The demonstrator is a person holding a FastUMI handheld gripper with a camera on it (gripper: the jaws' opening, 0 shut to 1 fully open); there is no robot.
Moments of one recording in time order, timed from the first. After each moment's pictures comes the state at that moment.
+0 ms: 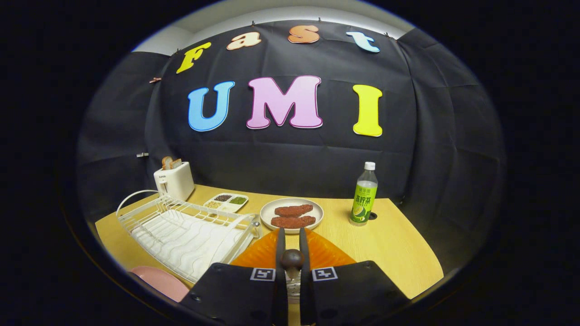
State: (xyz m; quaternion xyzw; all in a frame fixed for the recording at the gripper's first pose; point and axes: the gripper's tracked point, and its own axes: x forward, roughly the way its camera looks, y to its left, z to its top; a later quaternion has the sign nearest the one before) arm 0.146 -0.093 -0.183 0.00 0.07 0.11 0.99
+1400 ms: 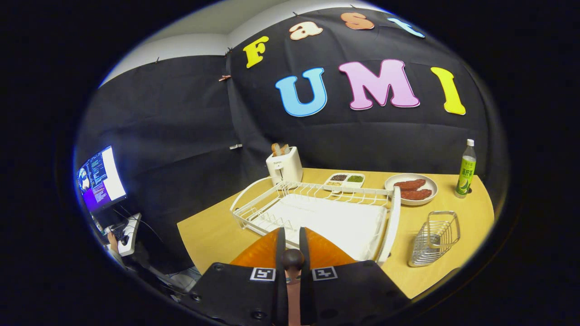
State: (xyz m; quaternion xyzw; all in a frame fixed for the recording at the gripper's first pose) arm -0.018 0.130 -0.206 0.05 0.14 0.37 0.92
